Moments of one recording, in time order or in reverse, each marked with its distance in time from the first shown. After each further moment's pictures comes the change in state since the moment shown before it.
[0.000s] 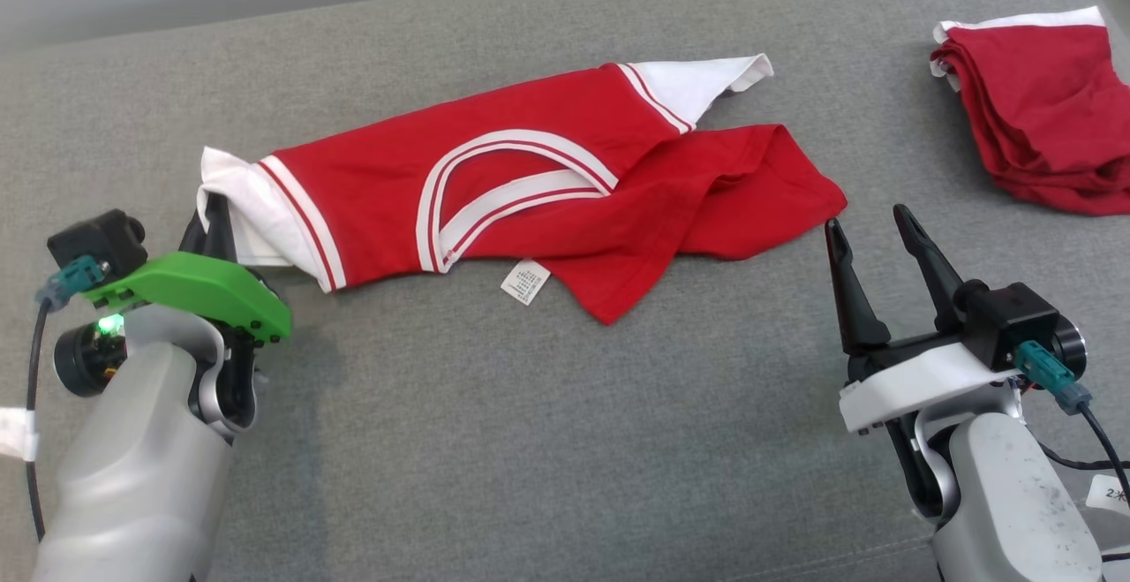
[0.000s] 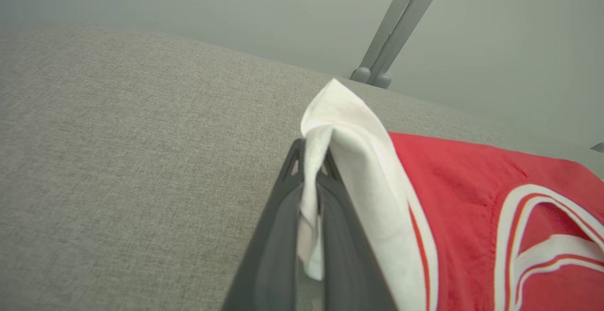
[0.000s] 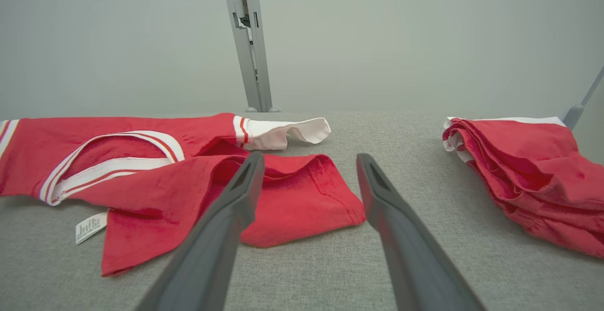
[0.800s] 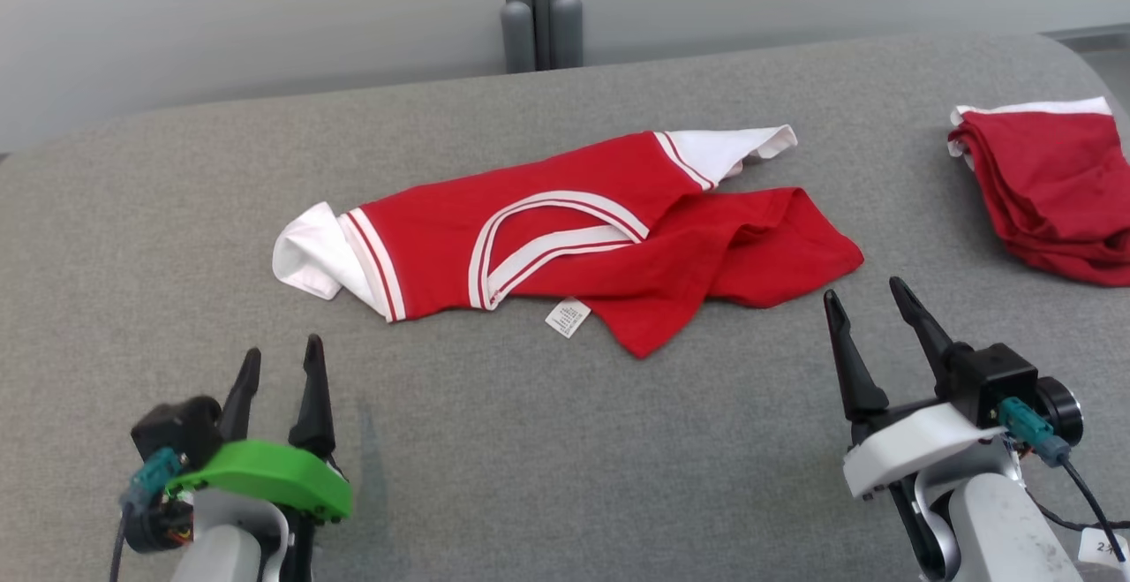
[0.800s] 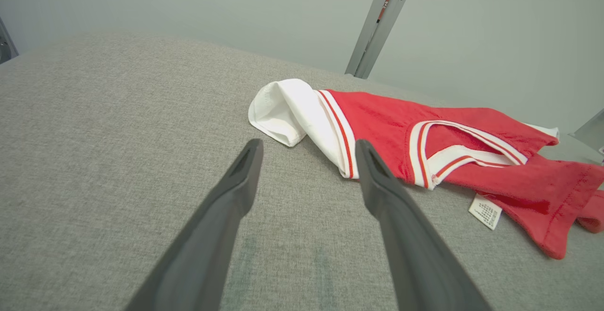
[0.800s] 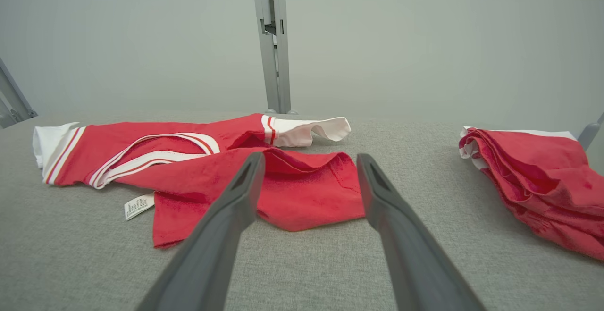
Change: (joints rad) left arm 0.449 -0.113 0.253 -0.340 0.327 -0.078 -0.010; right arm 0.090 0.000 -0.007 0.034 -0.044 0.000 0.000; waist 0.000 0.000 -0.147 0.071
